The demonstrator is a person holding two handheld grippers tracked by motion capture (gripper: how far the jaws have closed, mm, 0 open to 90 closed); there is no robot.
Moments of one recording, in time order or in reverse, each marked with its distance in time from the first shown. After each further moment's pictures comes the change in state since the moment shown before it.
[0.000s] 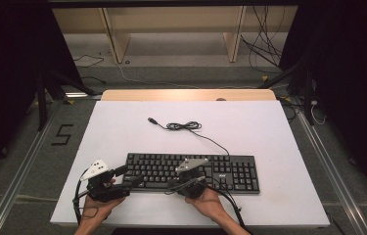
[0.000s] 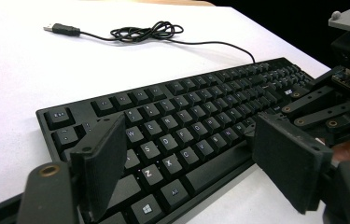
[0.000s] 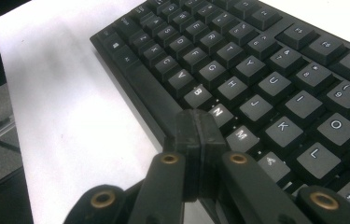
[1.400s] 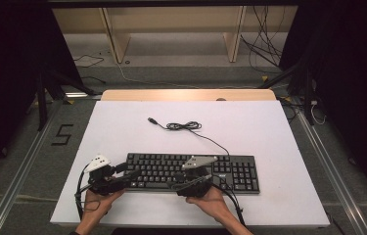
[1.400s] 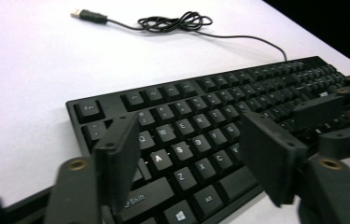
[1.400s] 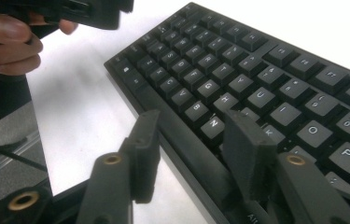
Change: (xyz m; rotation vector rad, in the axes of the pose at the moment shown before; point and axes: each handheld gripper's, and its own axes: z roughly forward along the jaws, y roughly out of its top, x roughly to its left) left arm 0.017 0.004 0.014 0.058 0.090 -0.052; right arm -0.005 0.001 -0.018 -0.077 0.036 0.049
